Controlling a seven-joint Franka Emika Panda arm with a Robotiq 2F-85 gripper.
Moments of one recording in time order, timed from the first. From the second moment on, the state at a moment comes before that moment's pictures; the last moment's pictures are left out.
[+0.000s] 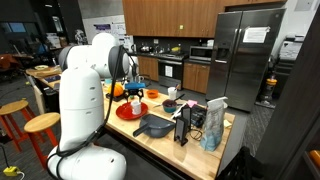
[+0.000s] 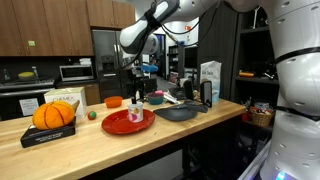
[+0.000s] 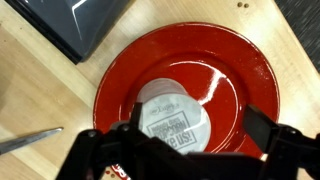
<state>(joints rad) 0.19 0.27 0.23 -1.85 -0.01 2.01 -0.27</state>
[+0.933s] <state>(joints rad) 0.20 0.28 0.23 -1.85 -0.05 2.07 -0.27</state>
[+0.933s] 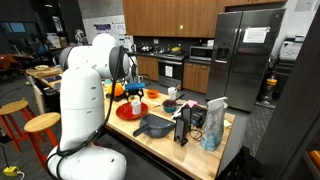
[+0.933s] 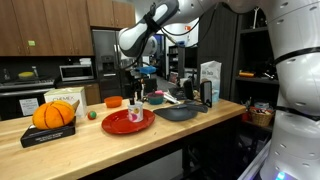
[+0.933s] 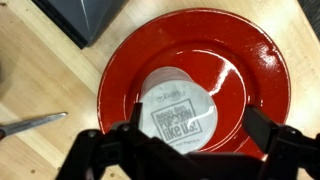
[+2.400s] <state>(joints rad) 0.19 0.34 0.22 -1.87 -0.07 2.20 -0.31</state>
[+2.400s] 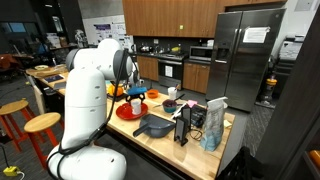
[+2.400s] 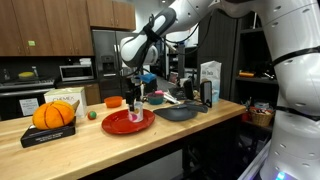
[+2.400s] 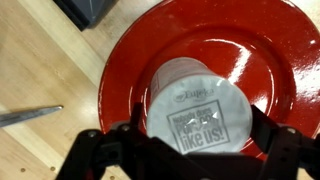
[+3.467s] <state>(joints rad) 0.18 0.36 0.22 -1.87 -0.07 2.20 -0.31</state>
